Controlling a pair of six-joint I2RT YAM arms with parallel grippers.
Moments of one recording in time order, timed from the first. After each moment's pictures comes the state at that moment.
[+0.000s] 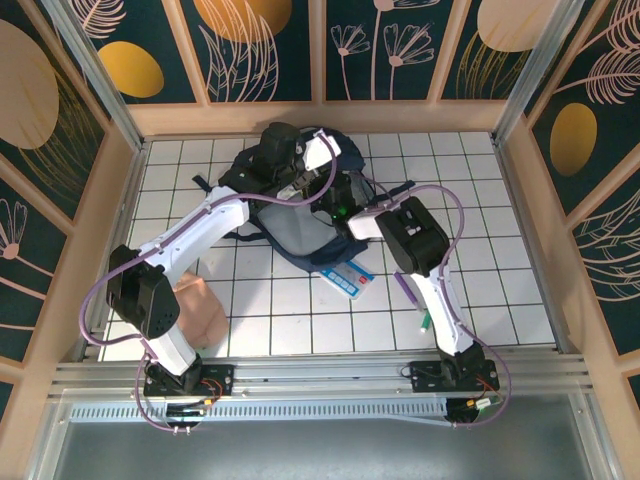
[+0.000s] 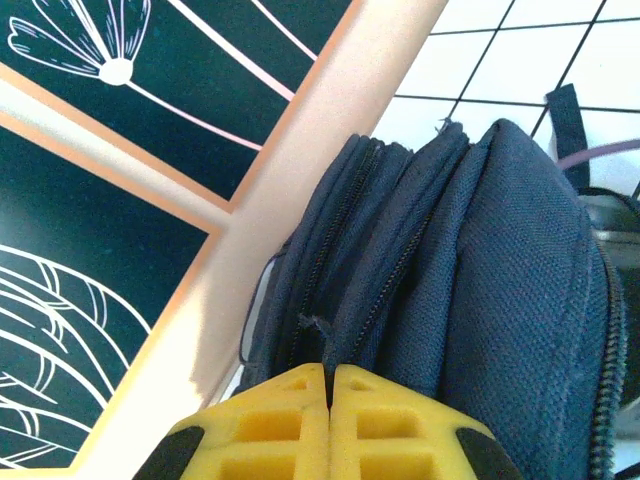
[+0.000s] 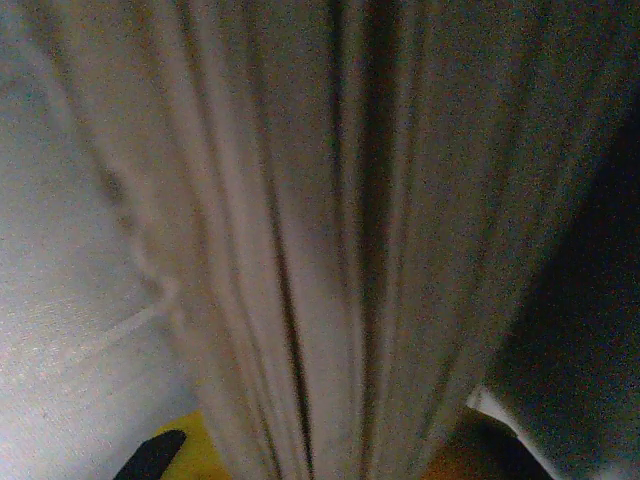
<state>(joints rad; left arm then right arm) -0.63 1.70 1.55 -0.30 -0.10 0.63 0.61 2.38 1.46 0.74 -0.09 1.59</state>
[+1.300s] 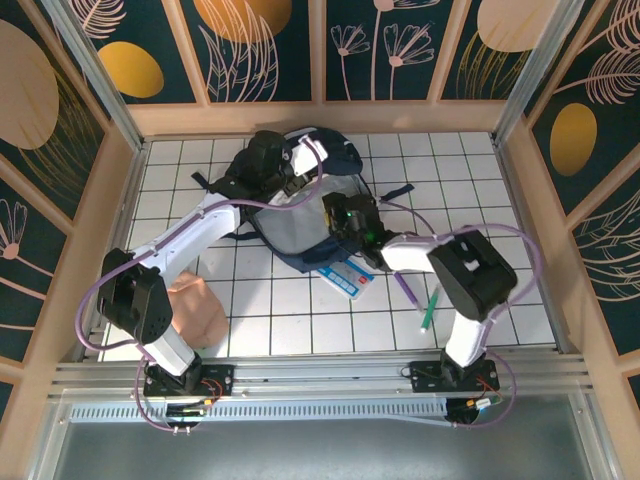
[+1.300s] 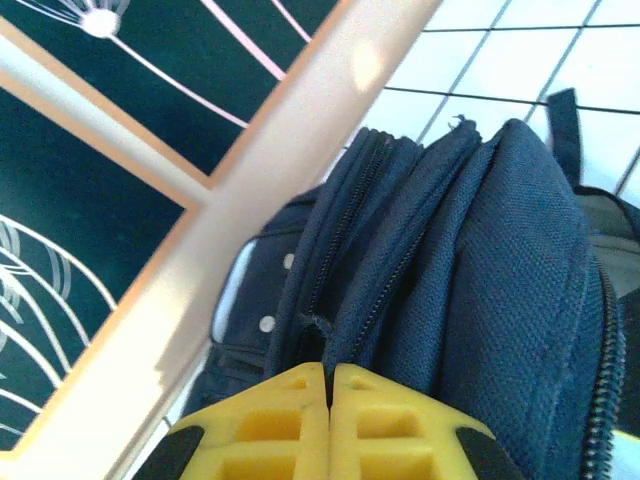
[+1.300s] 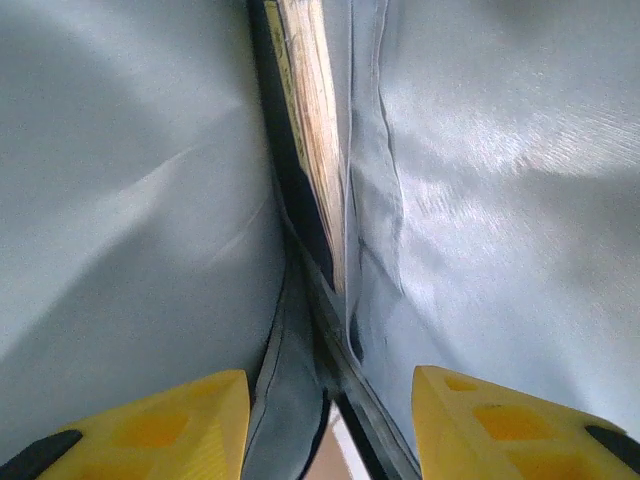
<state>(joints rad) -0.56 1.65 1.39 -0.20 0.00 0.58 0.66 1.74 0.84 0.53 0.03 1.64</state>
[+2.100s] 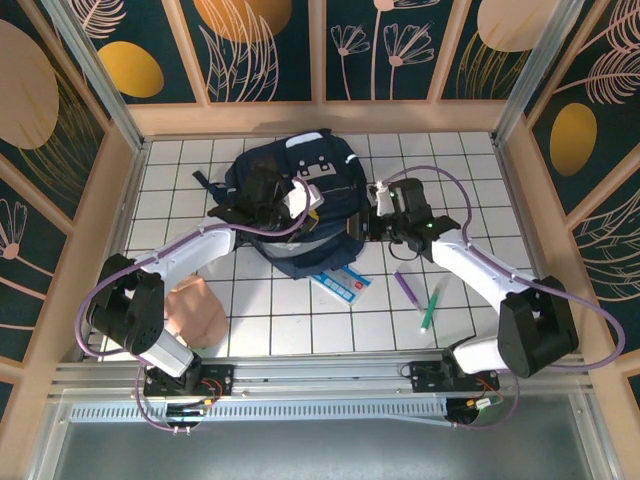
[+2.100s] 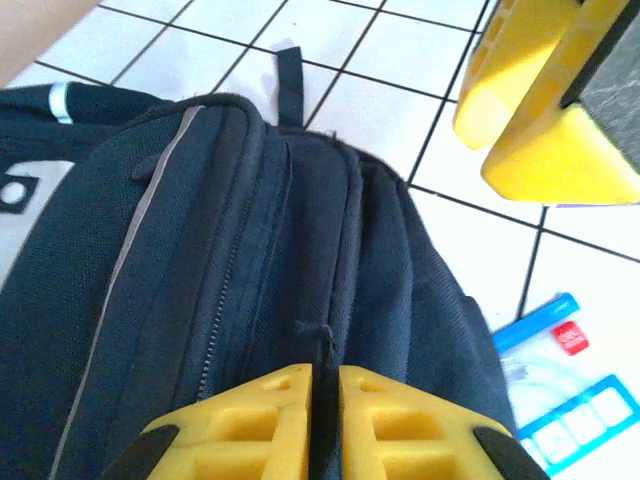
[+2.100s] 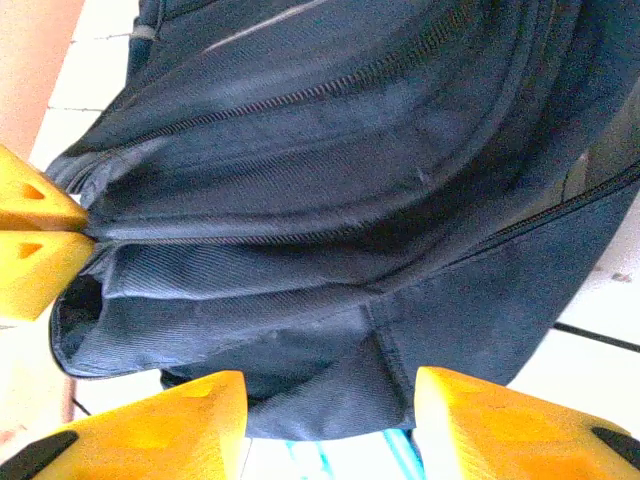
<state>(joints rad) -0.55 1.58 1.09 -0.19 0.45 0.34 0.46 1.38 0.93 -0.30 -0.36 0.36</state>
